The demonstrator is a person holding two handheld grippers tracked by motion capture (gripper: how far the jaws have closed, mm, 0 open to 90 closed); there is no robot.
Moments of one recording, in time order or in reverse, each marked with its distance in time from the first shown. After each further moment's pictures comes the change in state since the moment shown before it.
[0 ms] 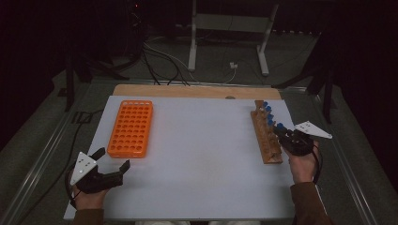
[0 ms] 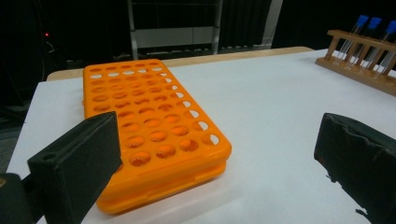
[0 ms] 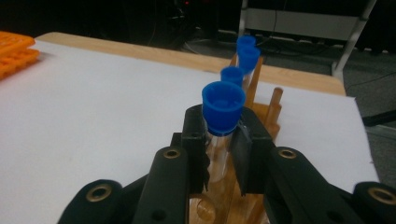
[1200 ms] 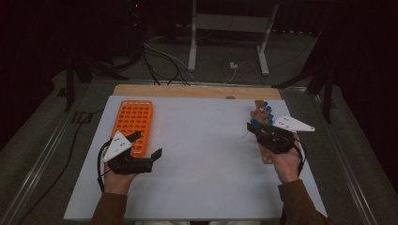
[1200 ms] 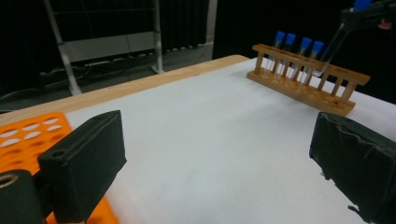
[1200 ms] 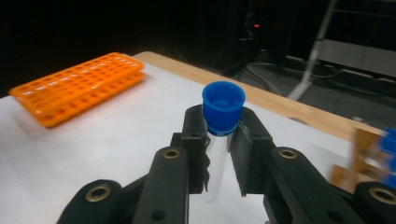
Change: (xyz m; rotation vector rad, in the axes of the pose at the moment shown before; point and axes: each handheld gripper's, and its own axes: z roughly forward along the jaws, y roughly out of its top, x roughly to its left) left arm -0.057 0.057 0.059 0.014 -0.241 0.088; right arm 0.080 0.047 -0.002 -0.049 0.268 -0.115
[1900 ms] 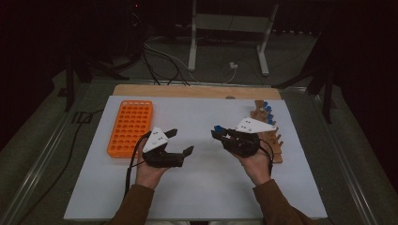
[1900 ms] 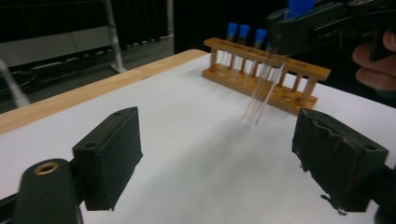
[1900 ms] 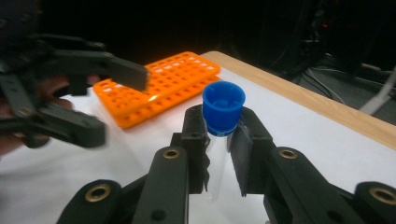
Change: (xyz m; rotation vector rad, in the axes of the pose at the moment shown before) left arm -0.044 0.017 0.069 0.035 -0.167 0.056; right arm 0.071 0.015 0.047 0.020 0.217 -0.060
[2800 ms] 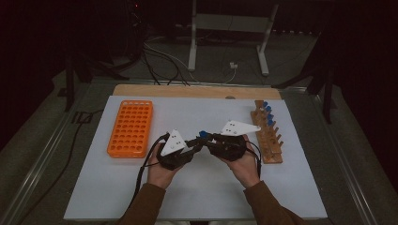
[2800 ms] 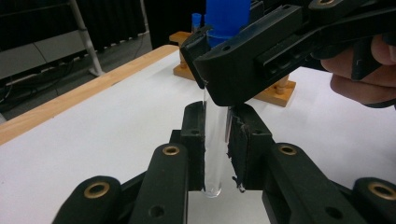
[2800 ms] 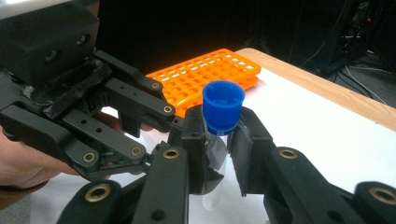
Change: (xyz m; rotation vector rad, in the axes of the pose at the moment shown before) left arm -0.021 0.004 0.022 0.039 -0.057 0.112; right arm 0.024 0.005 0.021 0.027 0.106 -0.006
